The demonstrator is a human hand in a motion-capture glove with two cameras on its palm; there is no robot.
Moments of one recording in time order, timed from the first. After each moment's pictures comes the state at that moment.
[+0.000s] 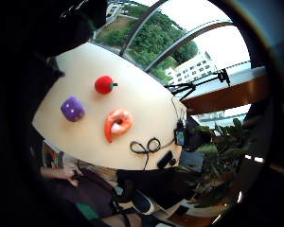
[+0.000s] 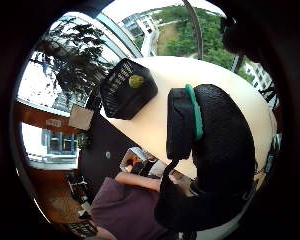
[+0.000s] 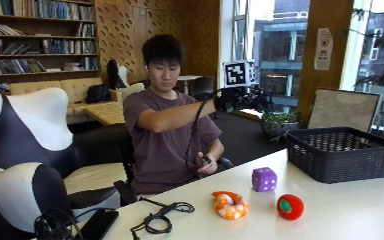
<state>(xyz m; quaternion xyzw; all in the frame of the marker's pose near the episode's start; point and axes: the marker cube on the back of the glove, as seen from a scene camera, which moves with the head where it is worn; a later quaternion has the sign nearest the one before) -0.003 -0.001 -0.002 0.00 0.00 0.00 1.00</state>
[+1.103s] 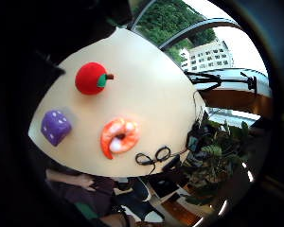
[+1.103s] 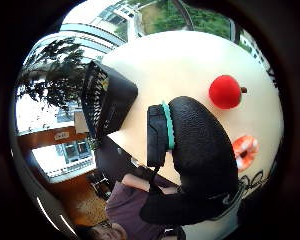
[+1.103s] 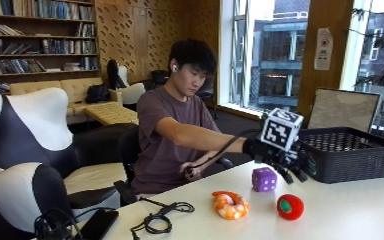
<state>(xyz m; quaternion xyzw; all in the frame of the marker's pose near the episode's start) 0.057 -0.110 0.151 -0.15 -0.04 0.07 0.99</state>
